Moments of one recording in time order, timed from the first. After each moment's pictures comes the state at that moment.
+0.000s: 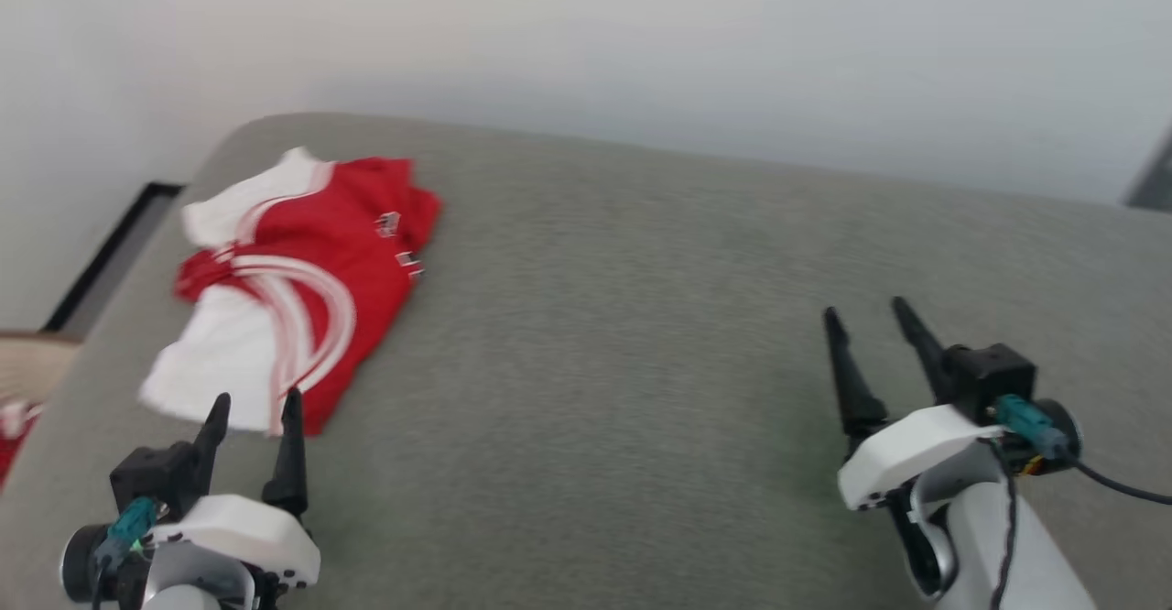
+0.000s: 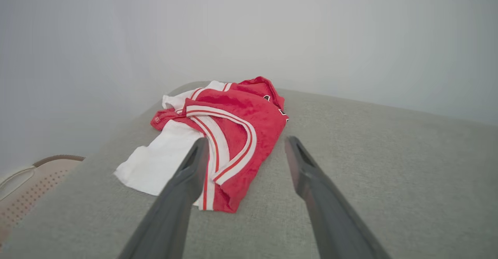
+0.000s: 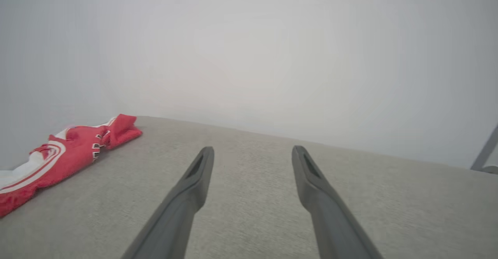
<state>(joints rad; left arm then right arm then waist) -0.16 0.19 0.04 0.48 -0.23 -0.12 -0.26 -0.31 -0.07 0.06 0.52 0.16 0.13 -0.26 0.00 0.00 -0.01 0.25</state>
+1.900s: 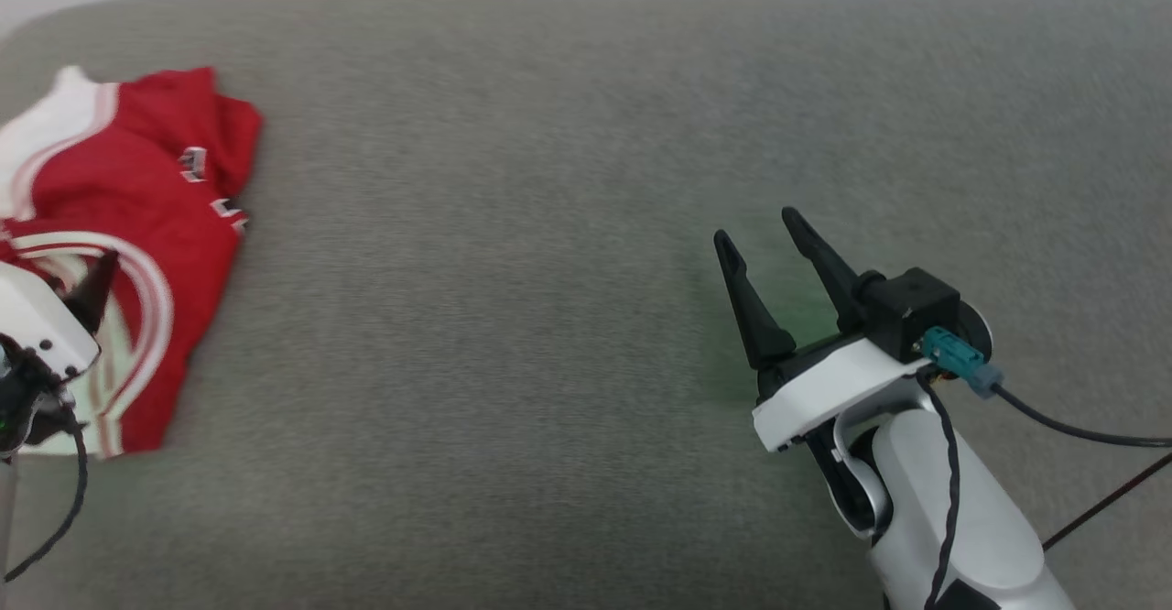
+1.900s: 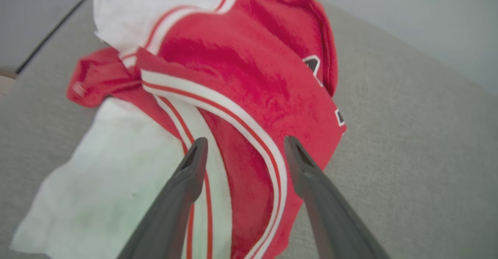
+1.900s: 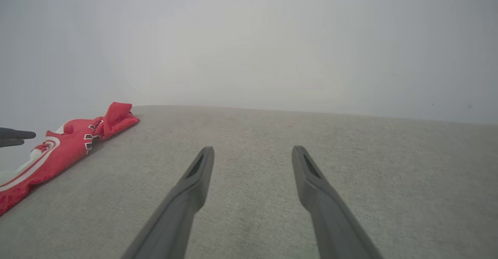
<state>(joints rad) -0.69 0.59 -0.21 0.88 -0.89 -0.13 0.23 -0.43 -0.05 0.28 0.44 0.27 0.13 -0.26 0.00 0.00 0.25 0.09</state>
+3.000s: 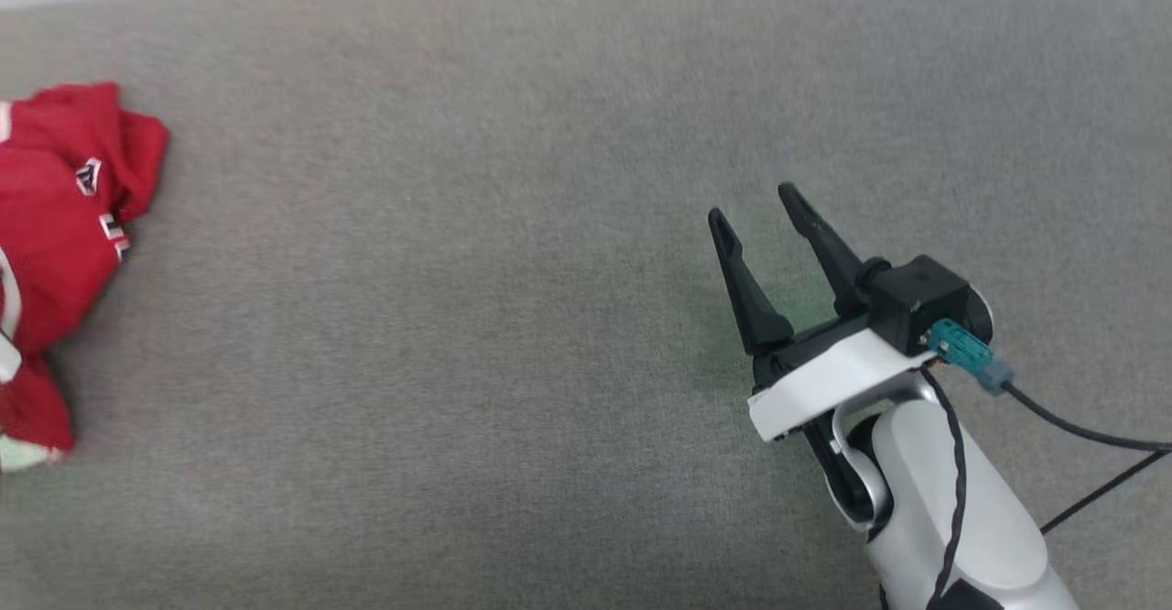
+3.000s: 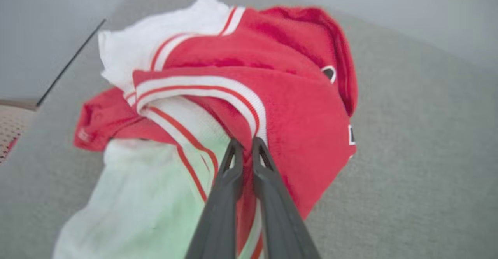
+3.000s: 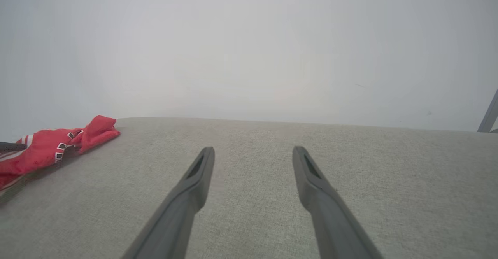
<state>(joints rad) -0.73 0.72 -0.40 0.99 -1.05 -0.13 0.15 -0.44 -0.05 0.29 0.37 0.27 0.13 -0.26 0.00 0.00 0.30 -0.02</state>
